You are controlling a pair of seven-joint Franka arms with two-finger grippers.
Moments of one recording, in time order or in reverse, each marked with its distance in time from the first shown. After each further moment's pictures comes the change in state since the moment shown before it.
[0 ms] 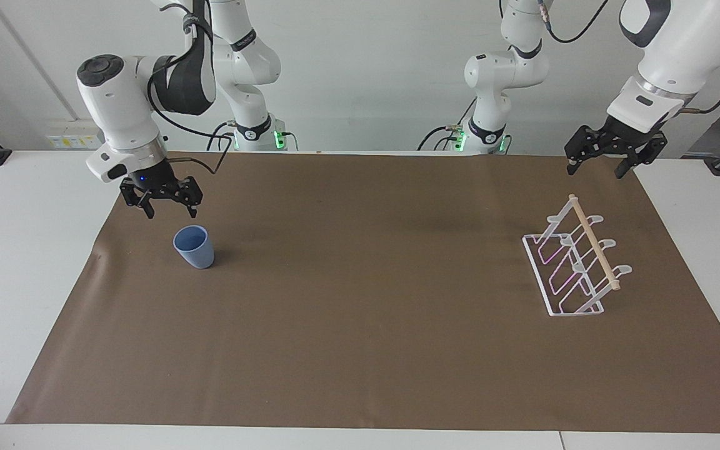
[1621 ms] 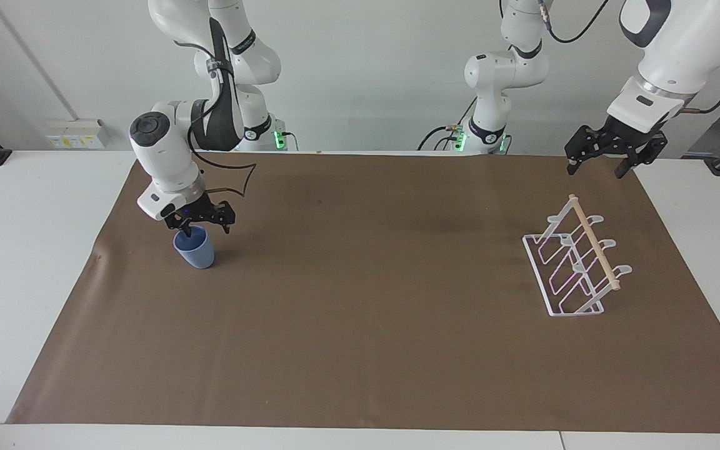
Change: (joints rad) left arm 0.000 0.000 0.000 0.000 0.000 0.000 0.000; right arm 0.015 0.087 0.056 -0.113 0.000 0.079 0.004
